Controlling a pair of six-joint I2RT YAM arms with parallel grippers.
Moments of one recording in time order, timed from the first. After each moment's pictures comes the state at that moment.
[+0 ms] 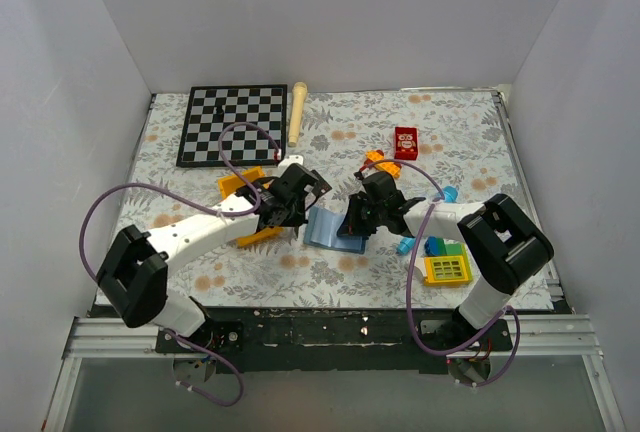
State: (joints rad) left arm -0.81 1.49 1.03 -0.57 -0.33 -0.65; right arm 0.67 1.66 0.76 0.06 -0.29 0.68
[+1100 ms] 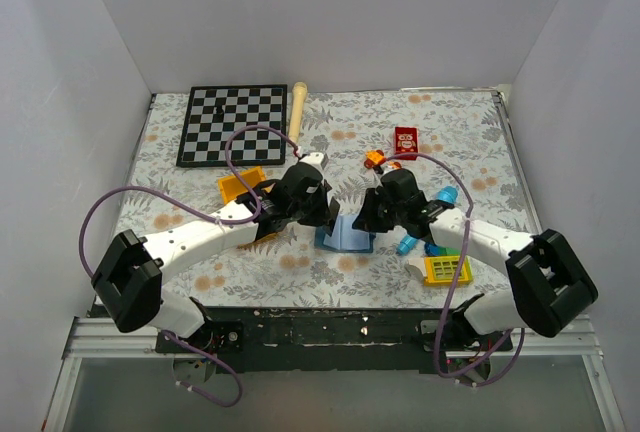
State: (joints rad) left arm -0.86 1.43 1.02 -0.33 -0.09 -0.60; right arm 0.65 1.40 0.71 -0.10 -0.20 0.64
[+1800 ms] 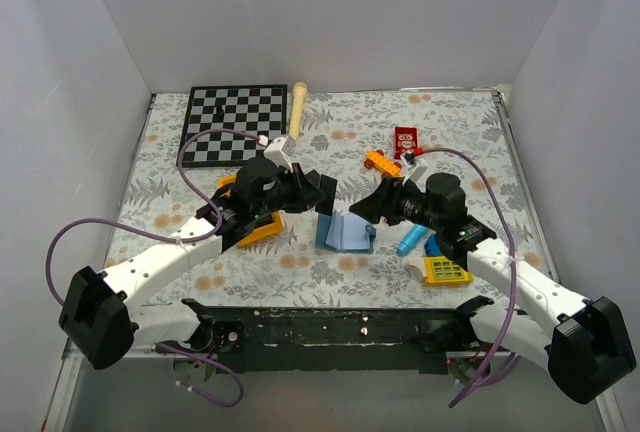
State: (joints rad) left arm -0.75 1.22 0.88 -0.10 0.08 -0.67; right arm 0.56 1.02 0.58 0.09 -0.38 0.65
